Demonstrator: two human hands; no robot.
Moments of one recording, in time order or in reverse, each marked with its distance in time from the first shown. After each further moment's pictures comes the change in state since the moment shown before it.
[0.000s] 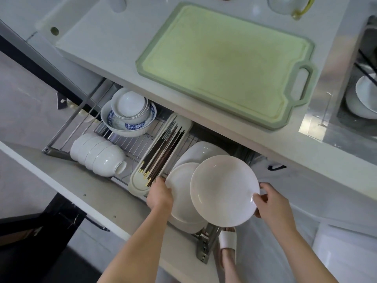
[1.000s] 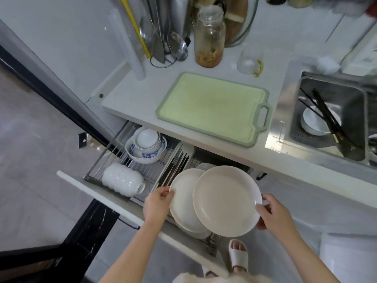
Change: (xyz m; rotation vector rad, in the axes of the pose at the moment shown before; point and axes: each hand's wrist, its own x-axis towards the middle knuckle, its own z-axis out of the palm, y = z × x) left_hand -0.102 -0.015 -0.132 -0.339 0.089 0.326; right_hand -0.101 -0.027 -0.065 0.311 -0.023 -0.015
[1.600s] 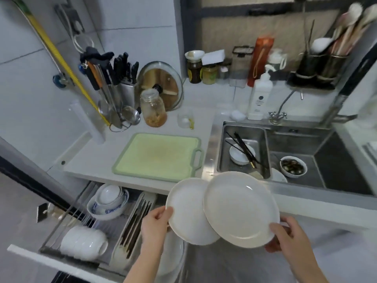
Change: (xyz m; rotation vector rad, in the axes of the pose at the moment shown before) left_hand -0.112 0.146 0.041 -0.588 -0.114 0.118; right_hand -0.102 0.034 -0.170 0.514 0.390 -0.033
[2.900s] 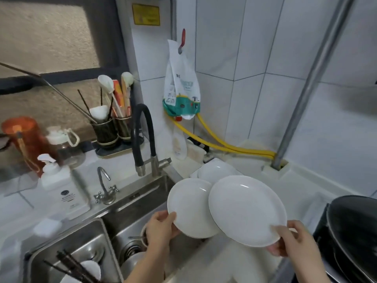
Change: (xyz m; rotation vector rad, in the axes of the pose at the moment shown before) left_hand -0.054 0.132 0.547 0.126 -0.854 0.004; right_hand 0.111 -0.016 -0.321 0.337 0.951 0.048
